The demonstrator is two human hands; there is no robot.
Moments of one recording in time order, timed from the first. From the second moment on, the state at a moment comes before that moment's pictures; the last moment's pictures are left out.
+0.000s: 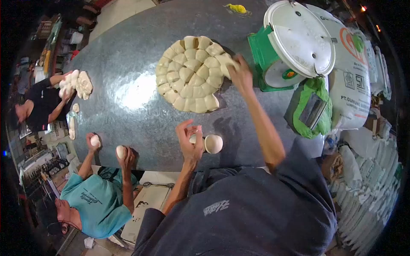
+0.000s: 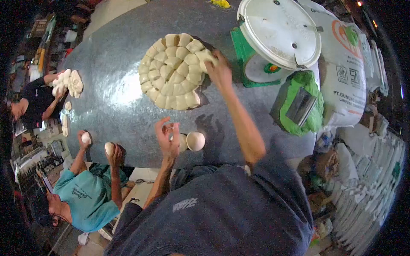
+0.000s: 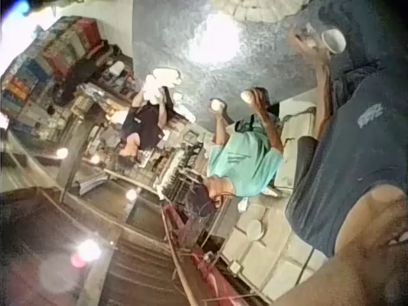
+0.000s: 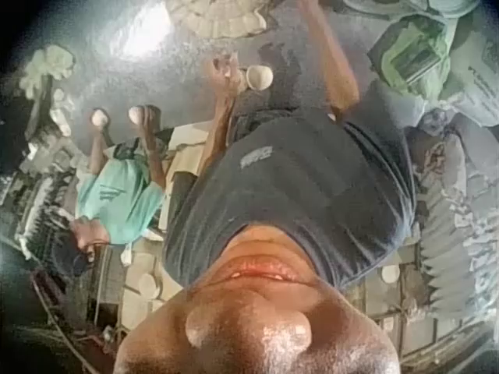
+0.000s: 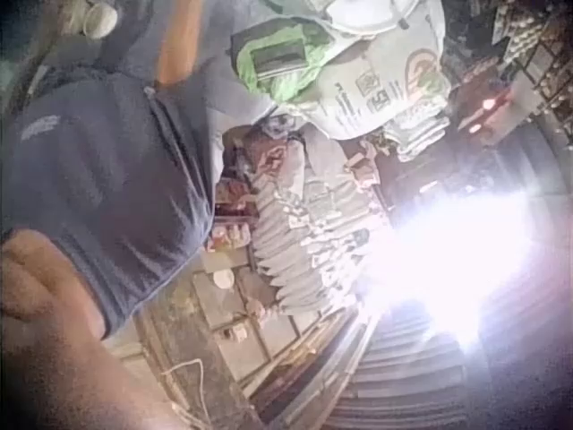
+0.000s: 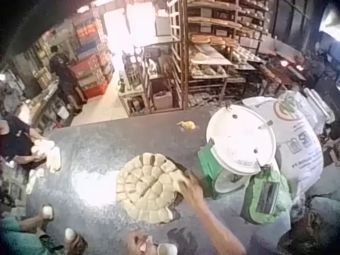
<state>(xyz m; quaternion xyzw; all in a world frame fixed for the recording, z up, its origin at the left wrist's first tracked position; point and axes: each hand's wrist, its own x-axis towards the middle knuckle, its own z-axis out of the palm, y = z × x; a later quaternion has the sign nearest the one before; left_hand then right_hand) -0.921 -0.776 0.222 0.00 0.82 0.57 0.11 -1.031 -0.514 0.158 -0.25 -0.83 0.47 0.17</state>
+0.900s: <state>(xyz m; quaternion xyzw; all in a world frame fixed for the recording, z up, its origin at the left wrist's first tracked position) -0.889 -0.913 0.135 0.05 0.96 0.26 -0.06 -0.778 -0.587 0.165 -0.44 -0.86 0.23 0.09</state>
